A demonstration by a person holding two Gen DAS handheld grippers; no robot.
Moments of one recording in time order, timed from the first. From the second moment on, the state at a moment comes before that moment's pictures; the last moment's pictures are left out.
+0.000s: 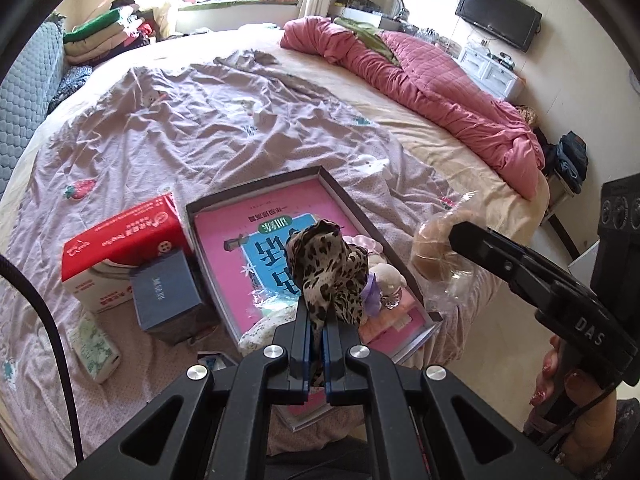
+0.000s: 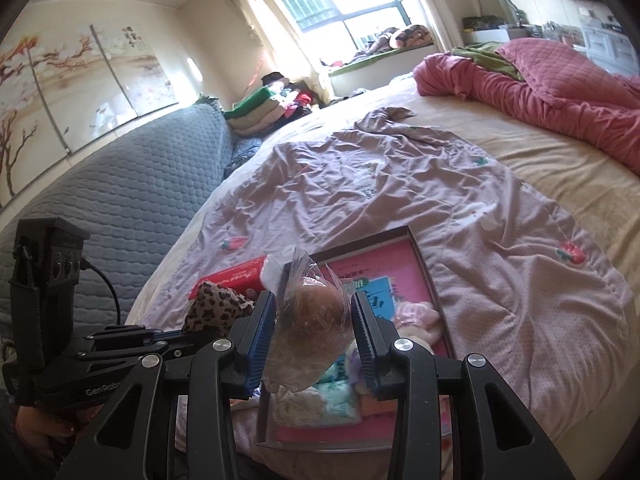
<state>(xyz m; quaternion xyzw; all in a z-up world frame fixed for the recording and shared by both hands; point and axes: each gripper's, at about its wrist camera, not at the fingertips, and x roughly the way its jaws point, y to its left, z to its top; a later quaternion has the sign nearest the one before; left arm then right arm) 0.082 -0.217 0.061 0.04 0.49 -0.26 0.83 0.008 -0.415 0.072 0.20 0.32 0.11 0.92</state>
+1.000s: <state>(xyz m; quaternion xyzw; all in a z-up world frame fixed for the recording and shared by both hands) 0.141 -0.221 -0.013 0.03 0.54 -0.23 0.81 0.045 -0.397 -0.002 0.24 0.37 0.15 0.88</state>
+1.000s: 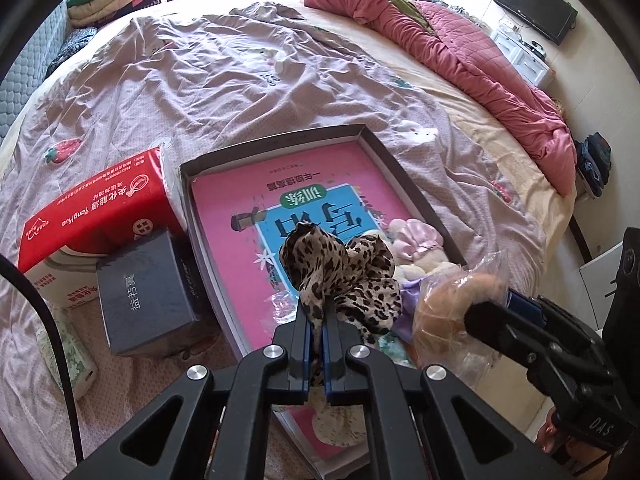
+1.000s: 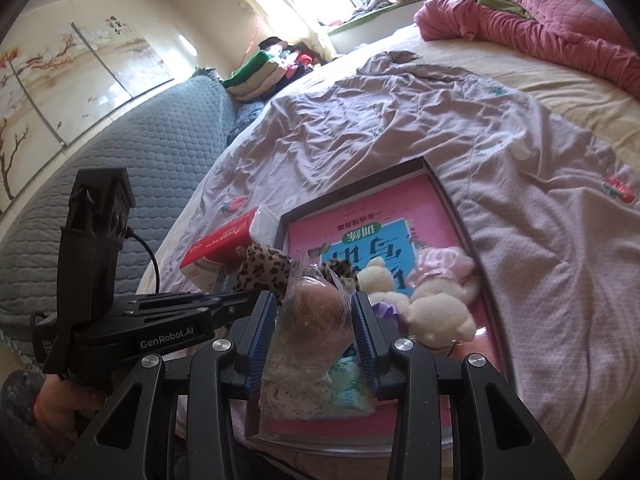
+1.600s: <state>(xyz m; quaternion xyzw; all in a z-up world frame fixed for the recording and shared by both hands) 0.154 -0.224 -0.029 0.05 0.55 -0.23 0.80 0.067 -0.387 -0.033 0.21 0.39 0.13 0.89</state>
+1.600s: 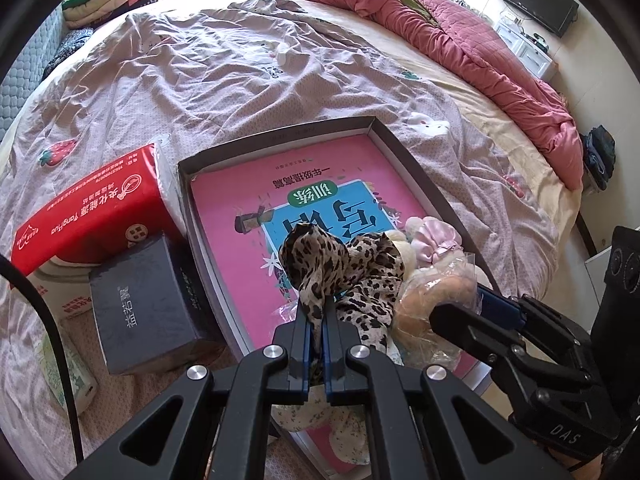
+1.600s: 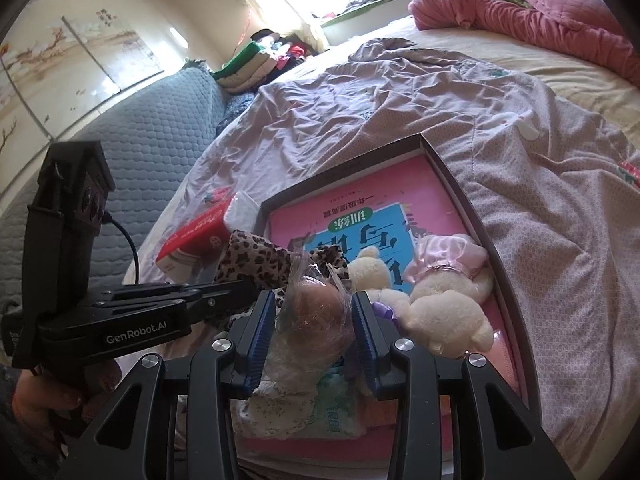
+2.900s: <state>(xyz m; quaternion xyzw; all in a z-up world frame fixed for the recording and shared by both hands) 0.145 -0.219 -0.015 0.04 0.54 -0.23 0.81 0.059 -0.377 -0.017 0.15 0.39 0.12 0.90</state>
